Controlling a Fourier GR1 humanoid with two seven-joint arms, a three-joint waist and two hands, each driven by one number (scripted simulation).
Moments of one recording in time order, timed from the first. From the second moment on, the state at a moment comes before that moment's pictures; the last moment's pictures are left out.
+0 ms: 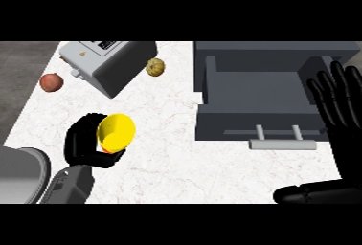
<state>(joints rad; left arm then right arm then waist) -0.28 0.11 0.16 -0.87 0.25 -0.25 -0.86 -0.11 -0.08 -0.05 -2.12 -0.15 0.11 0.23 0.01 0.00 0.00</state>
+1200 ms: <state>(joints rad) -0.62 0.01 -0.03 -1.41 0.24 0.12 -0.20 -0.10 -0.10 -0.09 -2.08 -0.17 0.14 0.18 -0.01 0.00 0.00</state>
